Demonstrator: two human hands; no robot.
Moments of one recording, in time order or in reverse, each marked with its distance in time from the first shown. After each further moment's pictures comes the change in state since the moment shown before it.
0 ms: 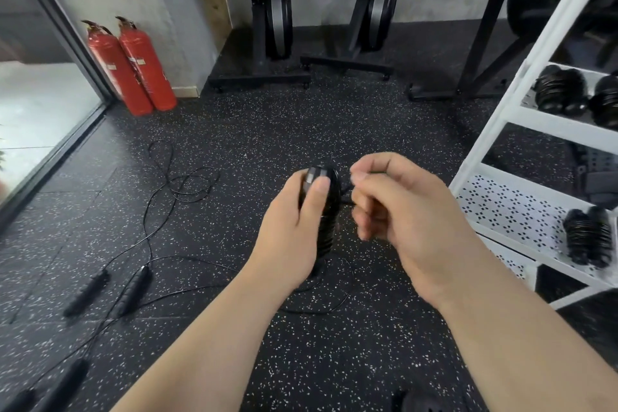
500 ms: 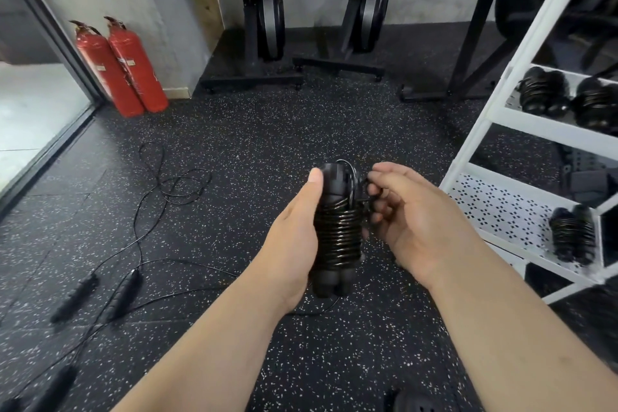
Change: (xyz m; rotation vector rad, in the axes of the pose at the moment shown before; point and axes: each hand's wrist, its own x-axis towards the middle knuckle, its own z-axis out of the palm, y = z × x) left_hand -0.012 0.023 0.019 -0.580 -0.206 -0.418; right_hand 0.024 0.020 -0.026 0.339 0.226 0.232
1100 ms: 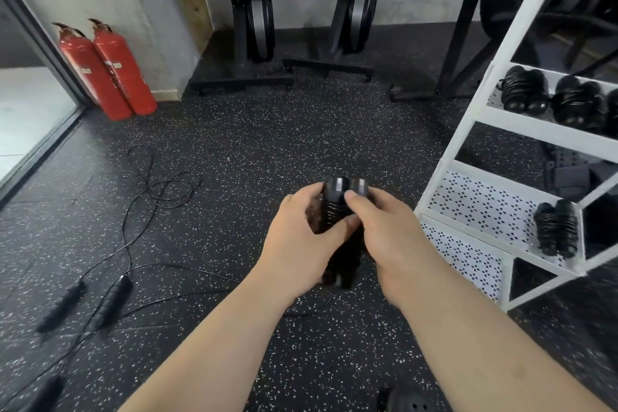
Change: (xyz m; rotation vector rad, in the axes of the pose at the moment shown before) left_hand 0.023 -0.024 -0.004 0.630 0.126 0.253; right_hand 0.000 0.030 -0.001 -0.371 0.118 -0.059
